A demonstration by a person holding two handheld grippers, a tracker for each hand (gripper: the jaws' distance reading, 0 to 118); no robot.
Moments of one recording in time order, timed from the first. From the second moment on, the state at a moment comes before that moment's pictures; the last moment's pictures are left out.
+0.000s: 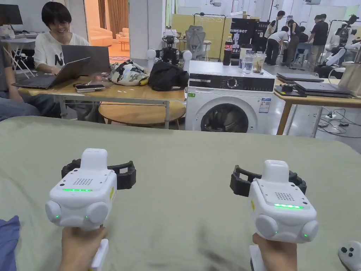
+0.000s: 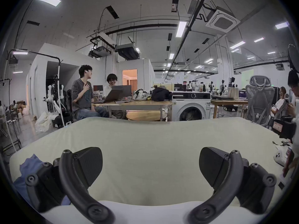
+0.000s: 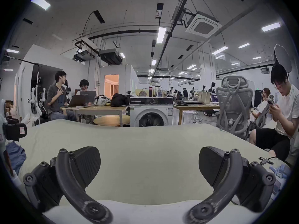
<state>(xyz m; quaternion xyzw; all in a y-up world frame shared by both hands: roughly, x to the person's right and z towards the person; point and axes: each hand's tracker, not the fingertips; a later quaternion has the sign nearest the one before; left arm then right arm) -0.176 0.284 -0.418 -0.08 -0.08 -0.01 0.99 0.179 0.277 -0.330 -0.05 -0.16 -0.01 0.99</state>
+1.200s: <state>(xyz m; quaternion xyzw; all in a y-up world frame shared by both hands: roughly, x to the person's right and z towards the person) -0.169 0.297 -0.422 -0.08 -0.08 -0.02 0.99 0.172 0.291 -0.331 -0.05 -0.15 0.00 0.99</state>
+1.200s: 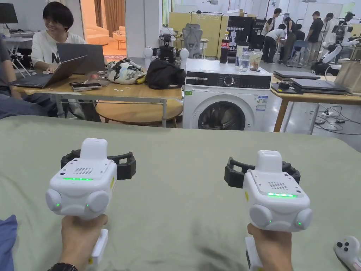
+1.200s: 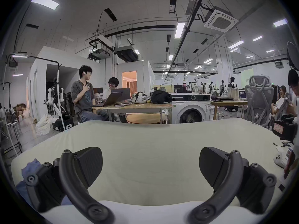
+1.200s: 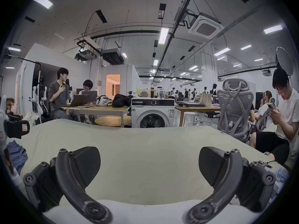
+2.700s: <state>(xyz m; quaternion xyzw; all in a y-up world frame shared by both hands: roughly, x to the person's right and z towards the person) -0.173 0.306 -0.417 -0.07 -0.08 0.00 0.99 0.172 0.290 -0.329 -0.07 -0.16 0.00 0.98</state>
